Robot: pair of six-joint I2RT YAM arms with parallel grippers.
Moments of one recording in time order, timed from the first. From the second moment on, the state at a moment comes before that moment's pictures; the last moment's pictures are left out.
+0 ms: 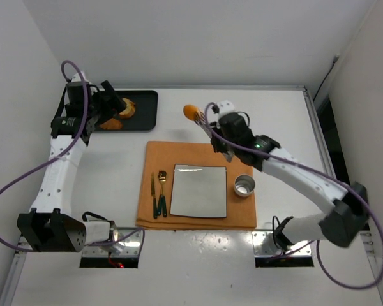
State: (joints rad) left arm 0.02 1.26 1.35 -0.59 0.00 -0.53; right arm 0.71 1.44 1.16 -0.36 0.27 0.22
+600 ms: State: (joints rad) left arm 0.02 1.25 1.30 -0.56 0.07 -0.54; right arm 0.81 0.96 0.76 -0.69 0.09 0.50
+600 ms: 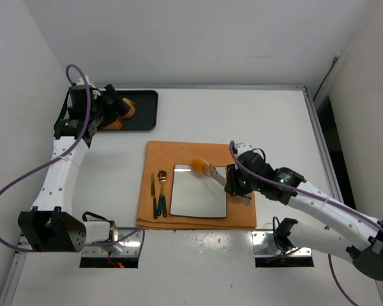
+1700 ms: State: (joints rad) left arm 0.01 1.29 1.28 -0.52 0.09 -0.57; right arm 0.88 0.95 0.80 -0.84 0.08 0.52
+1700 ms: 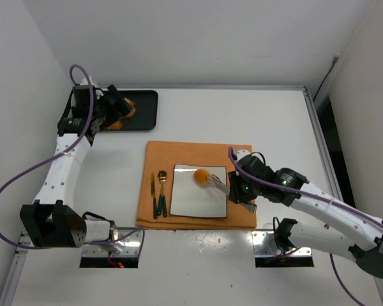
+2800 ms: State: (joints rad) left arm 0.01 1.31 1.27 -0.50 0.11 -0.58; right arm 0.88 0.96 0.91 -0.97 0.15 0.51
